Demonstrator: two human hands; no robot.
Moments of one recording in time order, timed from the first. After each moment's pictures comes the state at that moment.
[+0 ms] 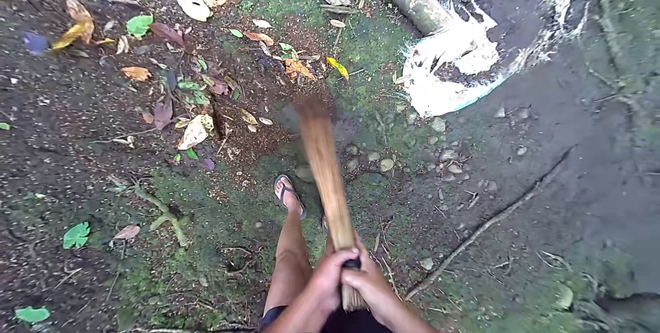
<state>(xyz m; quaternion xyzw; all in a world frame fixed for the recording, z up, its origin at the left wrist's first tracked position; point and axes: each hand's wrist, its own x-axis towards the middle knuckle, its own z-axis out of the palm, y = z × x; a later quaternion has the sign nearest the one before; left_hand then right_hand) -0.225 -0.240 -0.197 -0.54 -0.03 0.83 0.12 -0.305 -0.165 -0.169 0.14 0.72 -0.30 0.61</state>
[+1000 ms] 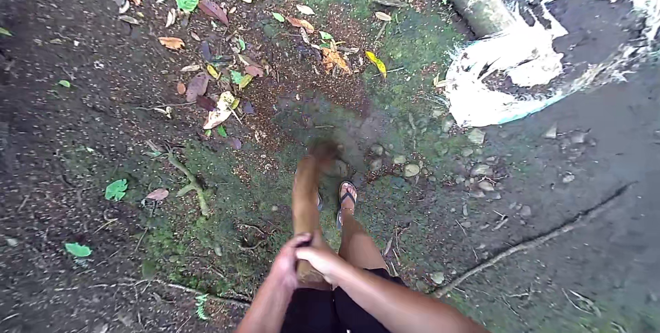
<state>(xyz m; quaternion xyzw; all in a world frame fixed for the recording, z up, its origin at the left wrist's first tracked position) -0.111 -0.271 -0.234 -0.68 -0.14 0.72 0.00 -0.202 -0.225 -0.238 0.10 0.62 -0.19 0.75</state>
